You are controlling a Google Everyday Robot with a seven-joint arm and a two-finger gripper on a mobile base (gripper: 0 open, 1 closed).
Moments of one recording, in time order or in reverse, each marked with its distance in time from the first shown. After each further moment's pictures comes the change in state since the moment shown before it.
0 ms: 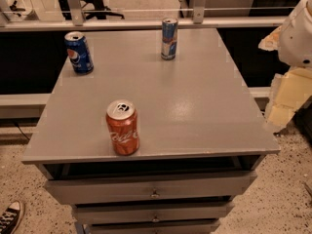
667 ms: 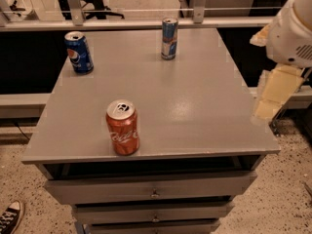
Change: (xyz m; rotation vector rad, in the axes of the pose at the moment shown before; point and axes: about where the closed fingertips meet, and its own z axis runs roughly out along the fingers) arm -0.013 -0.015 0.012 0.035 -0.020 -0.012
